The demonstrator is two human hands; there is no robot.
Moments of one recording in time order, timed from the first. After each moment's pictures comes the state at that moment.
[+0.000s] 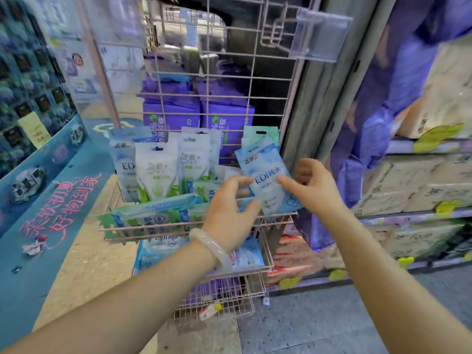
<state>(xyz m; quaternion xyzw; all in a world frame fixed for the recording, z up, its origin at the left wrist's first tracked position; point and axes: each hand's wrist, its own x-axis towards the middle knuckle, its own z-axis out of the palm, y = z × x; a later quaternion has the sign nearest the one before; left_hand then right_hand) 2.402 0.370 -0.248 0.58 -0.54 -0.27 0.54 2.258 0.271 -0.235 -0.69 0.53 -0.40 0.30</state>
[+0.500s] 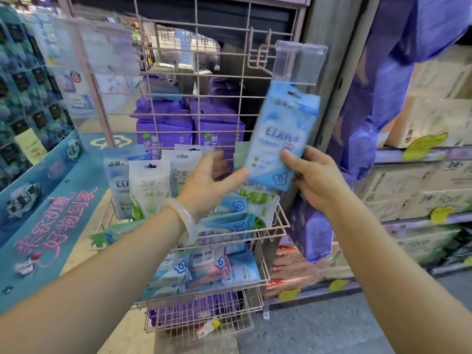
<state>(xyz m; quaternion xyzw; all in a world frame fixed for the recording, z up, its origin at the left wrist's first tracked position) 2.437 0.336 -0.202 0.55 -0.53 -0.34 0.55 2.262 0.256 -0.189 -0.52 0.33 -0.52 0.59</state>
